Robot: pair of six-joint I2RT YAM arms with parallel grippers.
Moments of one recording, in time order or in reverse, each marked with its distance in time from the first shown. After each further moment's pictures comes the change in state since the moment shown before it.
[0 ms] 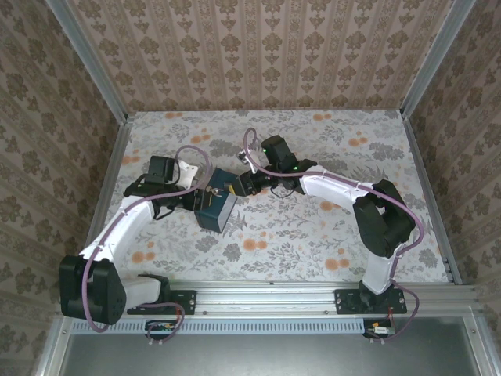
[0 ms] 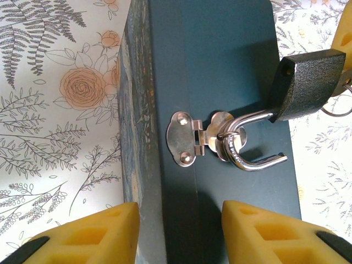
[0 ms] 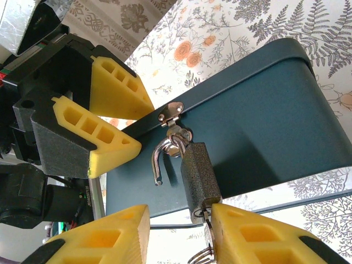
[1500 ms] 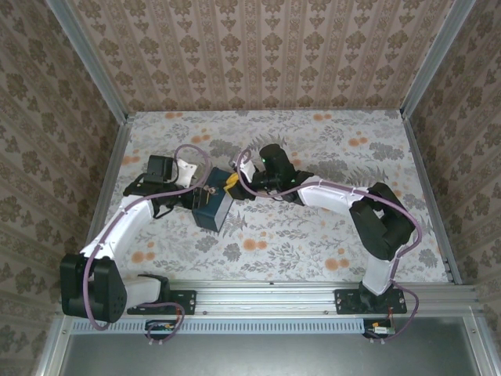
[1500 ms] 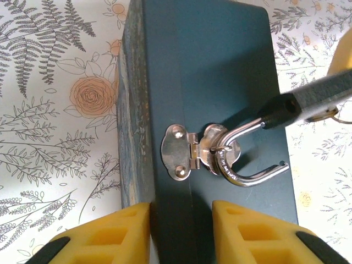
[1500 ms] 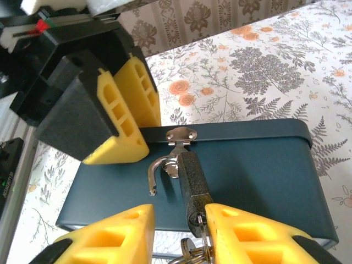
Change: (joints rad) left arm 0.013 0.016 -0.003 0.035 0.001 0.012; right arm 0.057 -0.023 -0.137 0.317 0.095 -0.359
